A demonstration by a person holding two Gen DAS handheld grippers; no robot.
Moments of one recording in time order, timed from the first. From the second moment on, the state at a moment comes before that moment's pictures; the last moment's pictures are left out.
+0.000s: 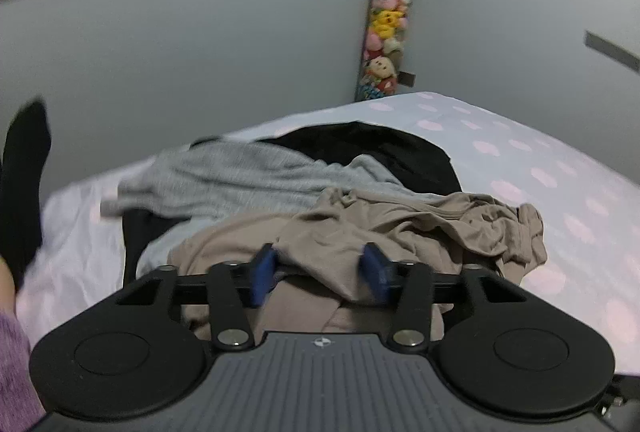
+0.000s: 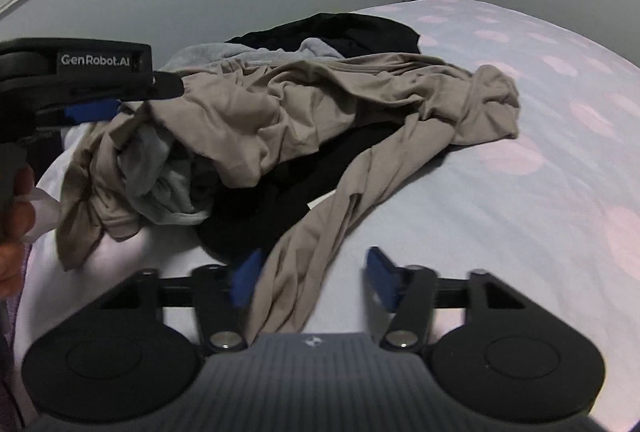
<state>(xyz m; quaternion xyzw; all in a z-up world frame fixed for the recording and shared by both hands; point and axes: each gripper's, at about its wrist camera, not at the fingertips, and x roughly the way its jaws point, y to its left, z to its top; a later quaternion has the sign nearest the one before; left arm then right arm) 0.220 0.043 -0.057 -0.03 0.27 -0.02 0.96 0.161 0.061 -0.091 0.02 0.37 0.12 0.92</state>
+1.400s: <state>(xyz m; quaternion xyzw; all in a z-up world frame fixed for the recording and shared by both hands) -0.038 -0.092 -0.011 0.07 0.39 -0.37 0.84 -0.151 -0.204 0.003 0.13 0.25 -0.32 0.91</state>
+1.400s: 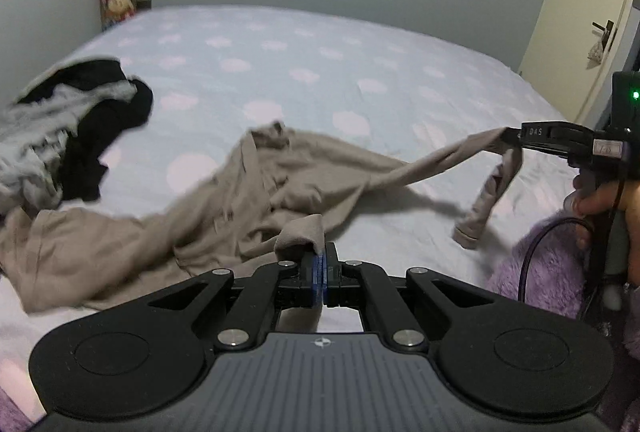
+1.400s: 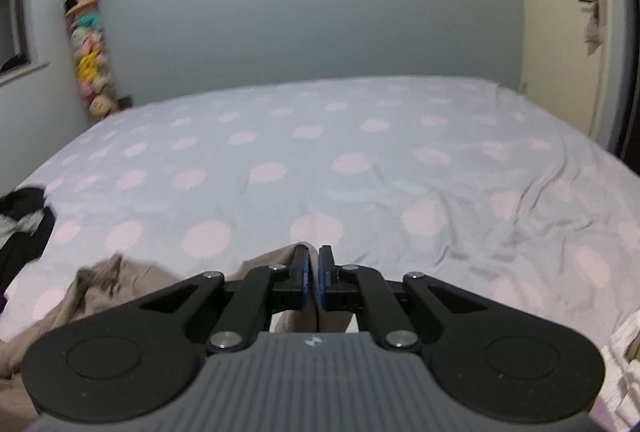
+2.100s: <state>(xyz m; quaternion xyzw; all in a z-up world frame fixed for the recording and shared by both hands) 0.028 -0.033 -0.042 -0.03 0.44 -0.31 0.84 -0.090 -0.152 -0.034 0.11 0.31 -0.14 0.93</state>
